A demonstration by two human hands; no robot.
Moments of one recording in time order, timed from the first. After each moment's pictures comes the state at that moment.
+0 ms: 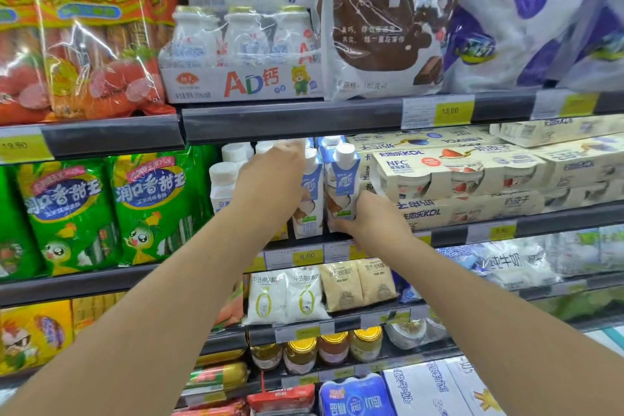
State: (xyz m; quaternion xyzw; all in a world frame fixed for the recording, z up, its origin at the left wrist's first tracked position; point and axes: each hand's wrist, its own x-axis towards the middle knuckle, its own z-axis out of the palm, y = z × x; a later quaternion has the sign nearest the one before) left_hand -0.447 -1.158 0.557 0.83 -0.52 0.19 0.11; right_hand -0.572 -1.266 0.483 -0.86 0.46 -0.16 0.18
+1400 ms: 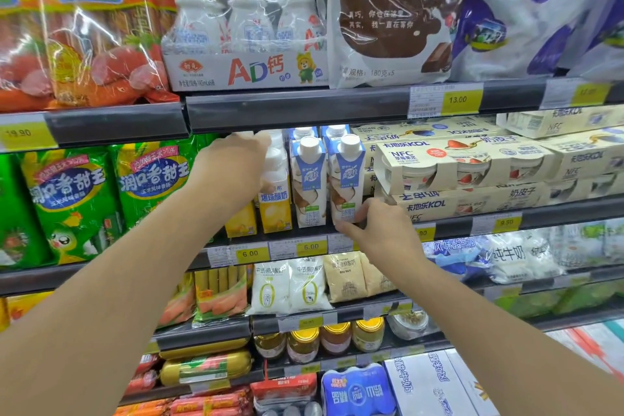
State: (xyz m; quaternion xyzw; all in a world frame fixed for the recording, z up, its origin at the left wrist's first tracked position) left_hand -0.411 -1.127 0.577 0.86 -0.49 0.12 0.01; right_hand -0.591 -1.241 0.462 -0.84 0.45 -0.24 0.20
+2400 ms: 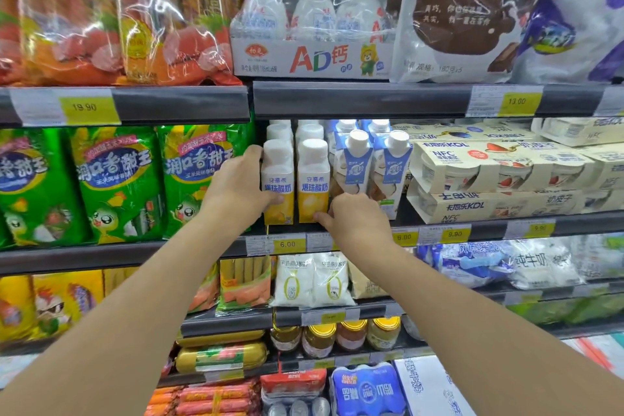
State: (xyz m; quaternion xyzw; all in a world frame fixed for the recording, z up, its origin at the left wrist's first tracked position) left_hand -0.356 -1.088 0.514 0.84 -0.44 0.03 0.32; right_hand -0.496 -1.199 0.469 -0.90 0.40 -0.14 0.08
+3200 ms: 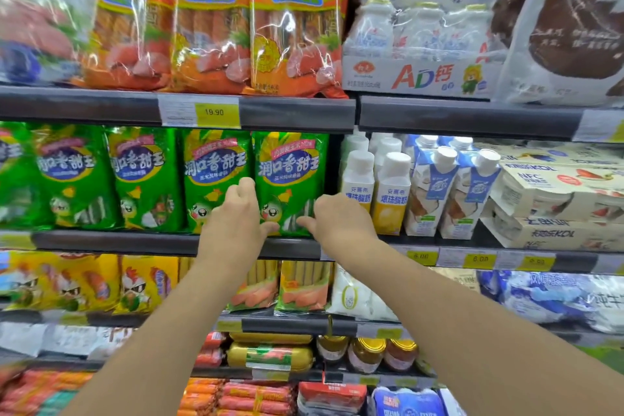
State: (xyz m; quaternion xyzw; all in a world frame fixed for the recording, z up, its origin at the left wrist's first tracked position) left_hand -0.297 -0.992 0.474 0.90 -0.34 0.18 0.20; right_hand -0.397 -1.113 0.493 -0.95 0.29 -0.12 0.06
